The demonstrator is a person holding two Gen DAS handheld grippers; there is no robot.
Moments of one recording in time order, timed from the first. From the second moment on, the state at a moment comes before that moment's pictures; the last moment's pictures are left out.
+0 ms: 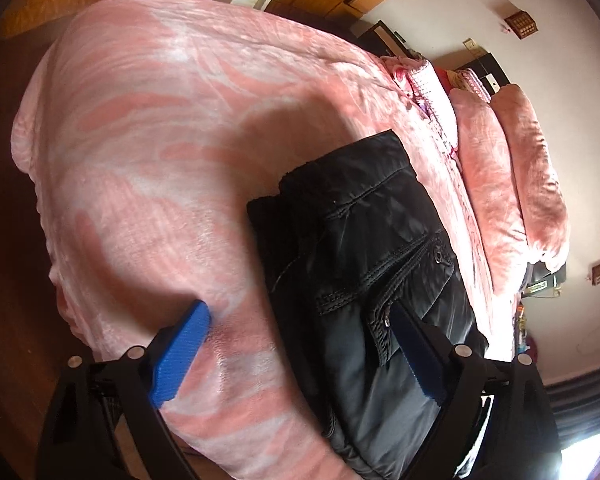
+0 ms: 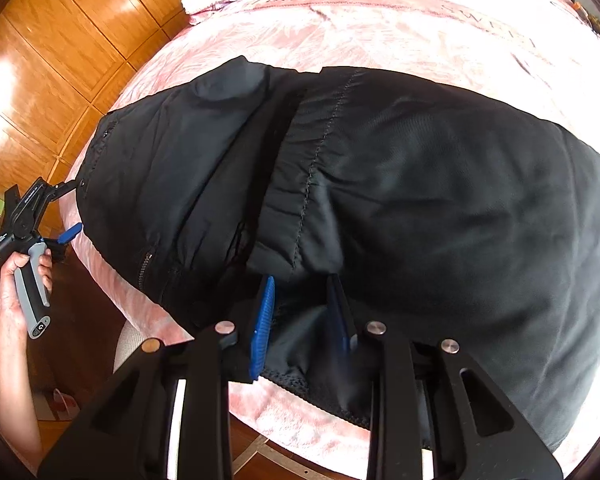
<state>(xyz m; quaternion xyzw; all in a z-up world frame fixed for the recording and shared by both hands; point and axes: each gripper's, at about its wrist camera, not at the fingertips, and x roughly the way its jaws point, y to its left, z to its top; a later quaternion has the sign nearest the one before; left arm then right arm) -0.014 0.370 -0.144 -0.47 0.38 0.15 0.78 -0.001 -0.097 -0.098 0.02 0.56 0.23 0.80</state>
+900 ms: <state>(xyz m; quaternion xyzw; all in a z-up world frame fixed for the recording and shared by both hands) -0.006 0.390 -0.172 -0.60 0.28 0.04 0.75 0.000 -0.088 -0.107 0.00 0.56 0.22 0.80</state>
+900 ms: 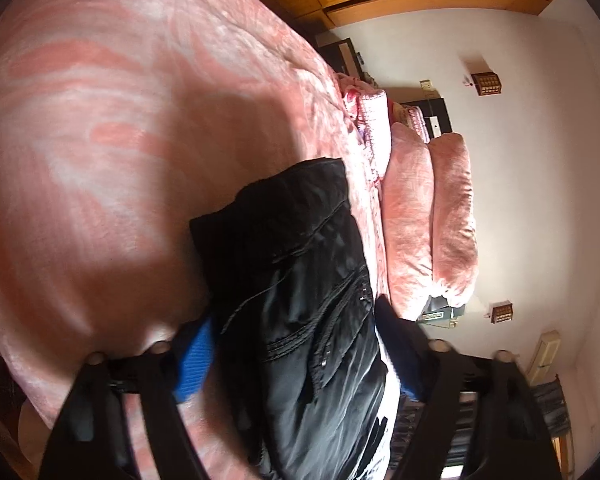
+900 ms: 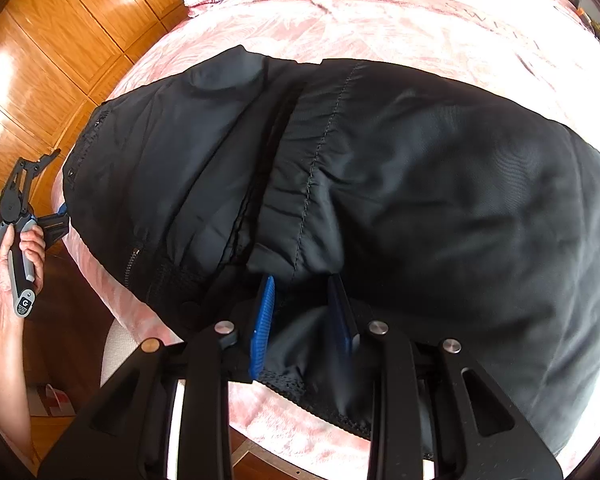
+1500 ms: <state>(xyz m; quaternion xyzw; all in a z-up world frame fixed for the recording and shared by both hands) 0.019 0.374 -0.172 -0.62 0.25 0.00 0.74 0.000 -0.080 -0.110 0.00 0.57 0.22 0.80</state>
